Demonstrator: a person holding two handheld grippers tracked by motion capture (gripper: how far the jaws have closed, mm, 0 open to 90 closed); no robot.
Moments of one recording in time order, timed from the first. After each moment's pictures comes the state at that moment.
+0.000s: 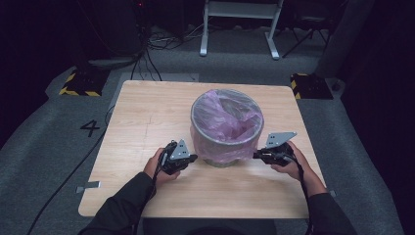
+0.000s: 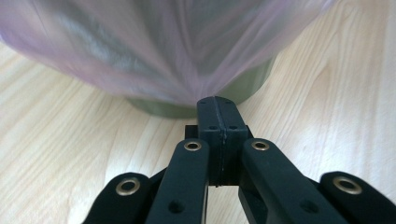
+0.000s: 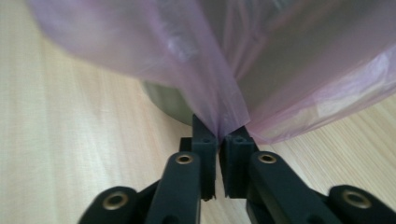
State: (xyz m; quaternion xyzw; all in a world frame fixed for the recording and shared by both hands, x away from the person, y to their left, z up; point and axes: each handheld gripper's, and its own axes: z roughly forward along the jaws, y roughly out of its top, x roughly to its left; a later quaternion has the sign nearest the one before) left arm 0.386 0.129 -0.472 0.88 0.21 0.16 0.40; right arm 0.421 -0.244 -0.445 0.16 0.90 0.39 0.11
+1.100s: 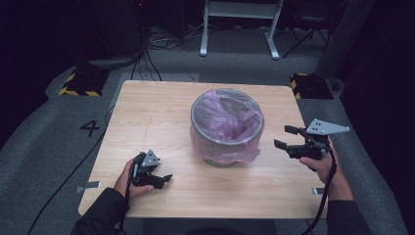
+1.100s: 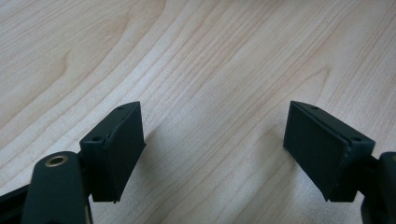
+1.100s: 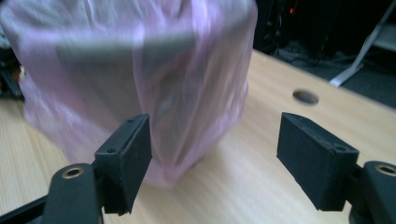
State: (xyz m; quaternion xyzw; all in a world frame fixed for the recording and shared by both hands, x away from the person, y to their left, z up) left arm 0.359 0.210 -0.502 0.86 0.33 0.13 0.36; right arm 0.397 -0.307 -0.369 0.28 0.79 0.50 0.19
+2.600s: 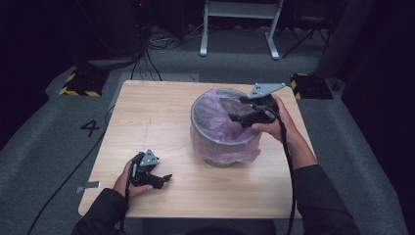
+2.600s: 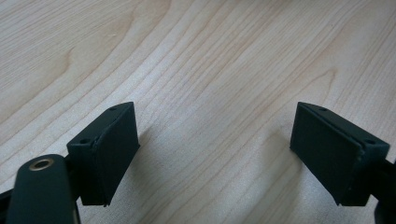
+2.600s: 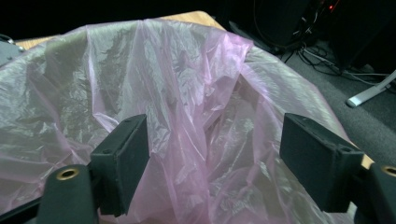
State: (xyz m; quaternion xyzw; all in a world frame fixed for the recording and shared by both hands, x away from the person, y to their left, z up) left arm 0.360 0.211 -0.504 0.86 0.33 0.13 0.36; right arm 0.470 -0.166 -0.316 0.21 0.86 0.43 0.19
